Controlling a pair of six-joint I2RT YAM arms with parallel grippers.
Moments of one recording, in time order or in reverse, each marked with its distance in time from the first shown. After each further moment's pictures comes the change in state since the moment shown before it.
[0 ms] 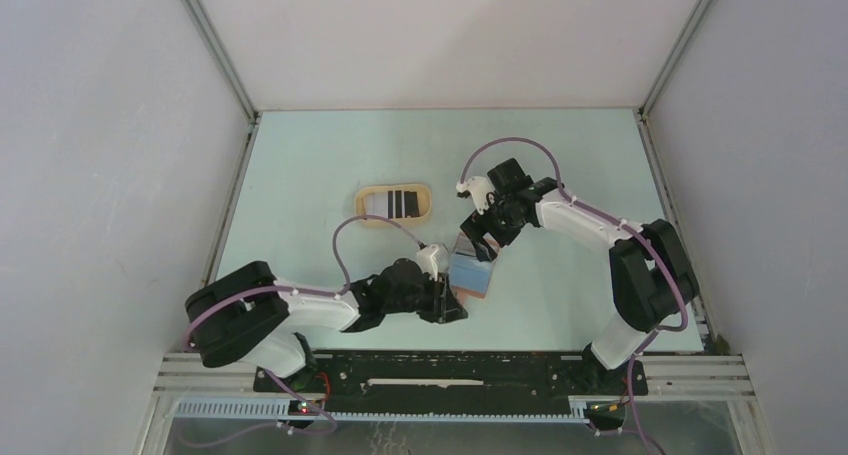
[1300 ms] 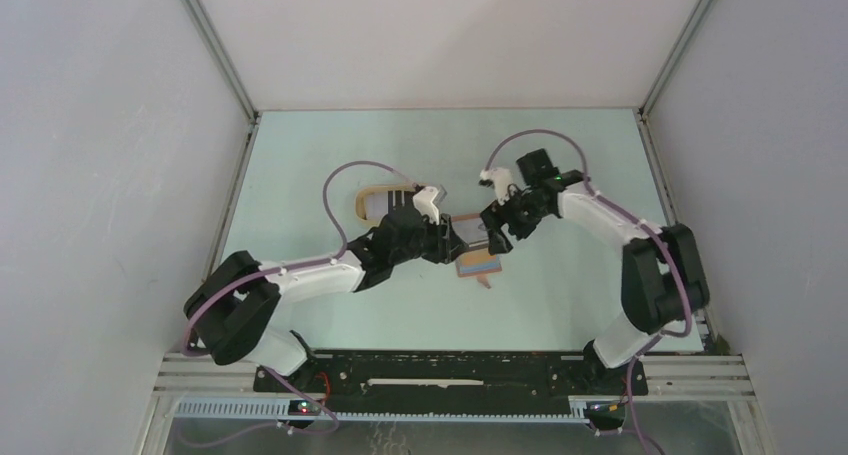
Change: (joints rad) left arm 0.209 0.012 0.285 -0.190 -0.092 0.244; right arm -0.130 -0.001 -0.001 -0.053 -0.162 -0.058
